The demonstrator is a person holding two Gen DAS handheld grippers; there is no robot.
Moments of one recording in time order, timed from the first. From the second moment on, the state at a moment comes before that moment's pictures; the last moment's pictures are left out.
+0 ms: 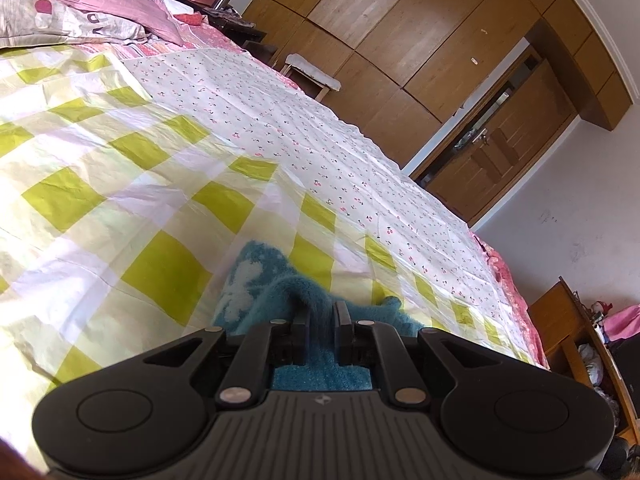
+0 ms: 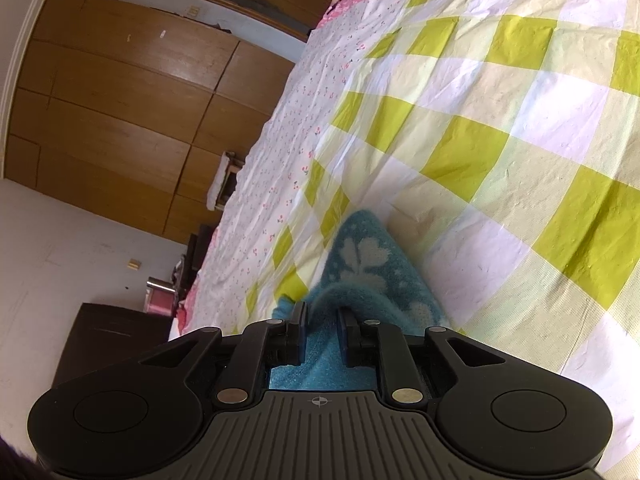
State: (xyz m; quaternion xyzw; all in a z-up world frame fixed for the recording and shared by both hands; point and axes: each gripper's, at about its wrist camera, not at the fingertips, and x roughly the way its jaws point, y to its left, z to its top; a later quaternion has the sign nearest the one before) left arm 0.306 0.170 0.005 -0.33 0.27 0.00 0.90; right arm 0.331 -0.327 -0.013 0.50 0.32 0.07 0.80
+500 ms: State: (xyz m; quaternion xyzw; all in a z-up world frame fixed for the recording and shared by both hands) left arm 0.295 0.166 0.026 -0.32 0.23 0.01 0.92; right arm 0.327 -0.336 0.002 0.52 0.27 0.10 0.80
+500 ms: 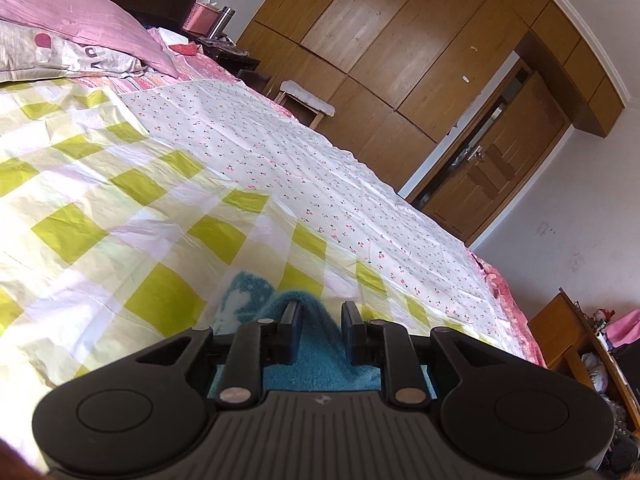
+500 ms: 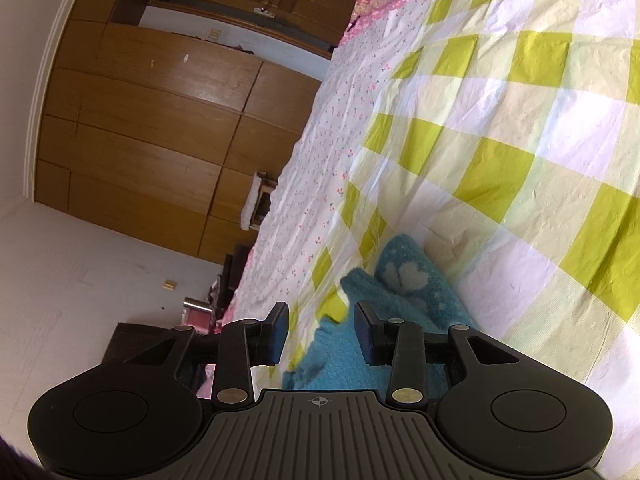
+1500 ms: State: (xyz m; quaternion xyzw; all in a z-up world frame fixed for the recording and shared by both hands) left arm 0.247 0.119 -0.003 -0.07 0.29 0.05 0.95; right arm 0.313 -0.230 0.009 0.02 0.34 0.03 0.94
